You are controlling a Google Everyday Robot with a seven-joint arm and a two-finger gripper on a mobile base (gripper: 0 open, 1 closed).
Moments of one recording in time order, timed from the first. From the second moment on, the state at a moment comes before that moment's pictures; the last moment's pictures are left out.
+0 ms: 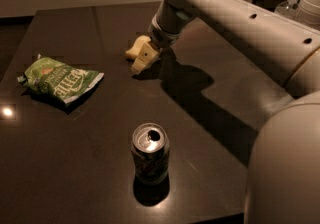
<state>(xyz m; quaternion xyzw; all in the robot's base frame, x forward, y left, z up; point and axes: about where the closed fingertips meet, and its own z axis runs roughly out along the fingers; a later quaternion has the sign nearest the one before) 0.701 0.015 0.842 -0.47 0.84 0.07 0.24</state>
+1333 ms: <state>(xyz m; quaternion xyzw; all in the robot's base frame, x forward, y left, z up) 0.713 0.019 0.866 -0.47 0.84 0.13 0.26</state>
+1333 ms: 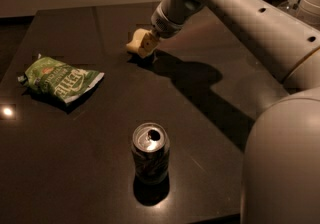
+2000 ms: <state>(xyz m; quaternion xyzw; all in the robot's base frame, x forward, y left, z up) 0.681 0.023 0.920 -0.51 0.80 0.14 0.28</state>
